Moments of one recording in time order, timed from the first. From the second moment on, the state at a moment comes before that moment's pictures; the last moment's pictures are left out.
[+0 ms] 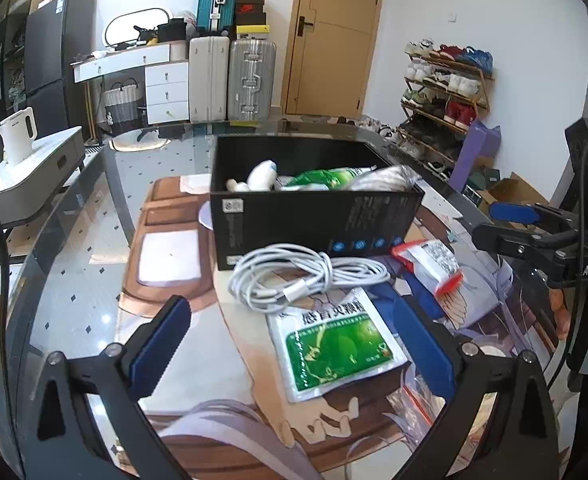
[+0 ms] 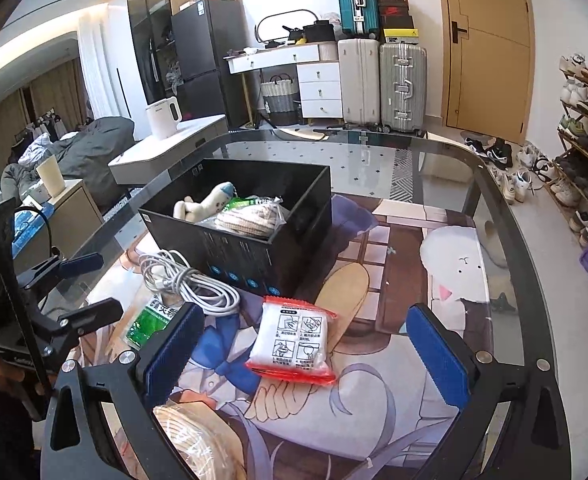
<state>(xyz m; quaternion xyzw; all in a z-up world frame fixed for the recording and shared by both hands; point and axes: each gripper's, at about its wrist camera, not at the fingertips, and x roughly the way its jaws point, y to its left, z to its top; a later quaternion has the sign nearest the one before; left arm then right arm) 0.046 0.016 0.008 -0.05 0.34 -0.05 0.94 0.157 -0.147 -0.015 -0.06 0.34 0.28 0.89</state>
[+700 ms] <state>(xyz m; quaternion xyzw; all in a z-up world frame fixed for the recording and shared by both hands) 0.065 -0.019 -0.009 -0.01 0.40 -0.06 0.91 0.165 -0.134 -0.042 -0.08 0.38 0.28 0.88</state>
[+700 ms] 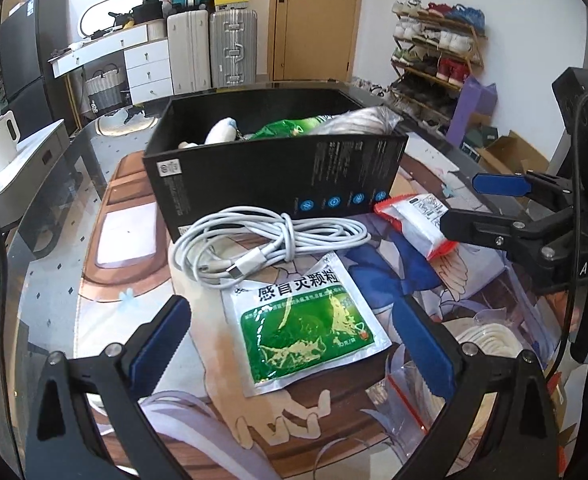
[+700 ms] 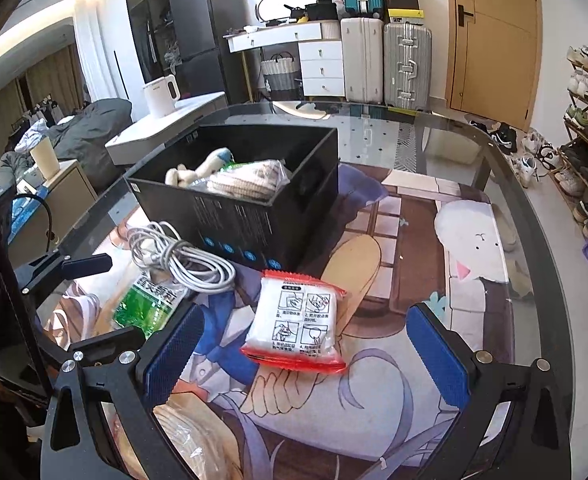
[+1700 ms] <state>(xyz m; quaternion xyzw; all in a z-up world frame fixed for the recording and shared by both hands) 0.077 -0.008 -0.027 -0.01 0.46 -0.04 0.89 0.181 -0.128 -0.078 -0.10 0.43 0.24 0.87</state>
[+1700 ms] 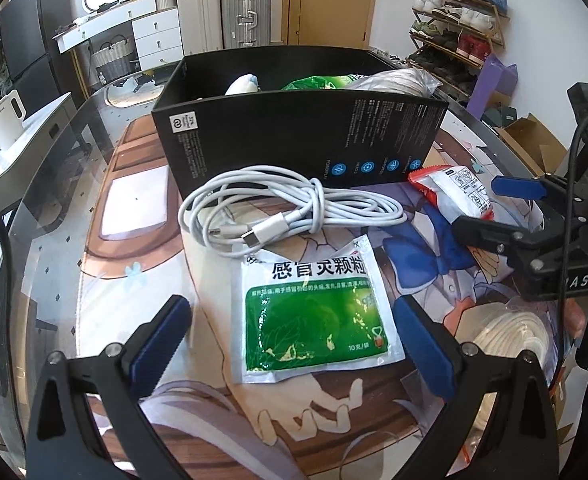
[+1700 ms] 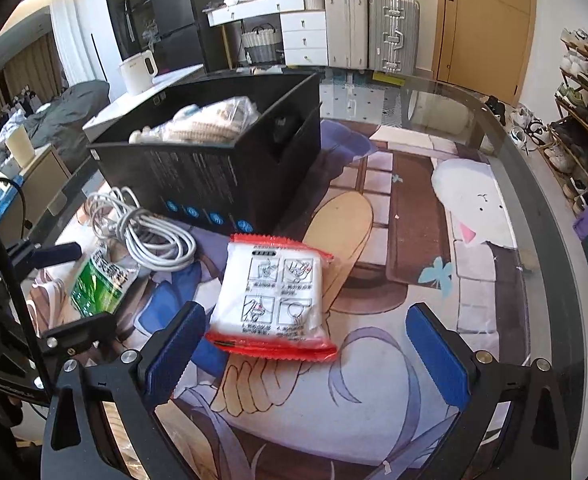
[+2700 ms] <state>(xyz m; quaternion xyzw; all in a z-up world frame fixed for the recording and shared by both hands) 0.071 -0.019 -0.025 0.01 0.45 -0.05 0.89 0.171 -0.123 -0.075 -0.13 0.42 0.26 0.86</state>
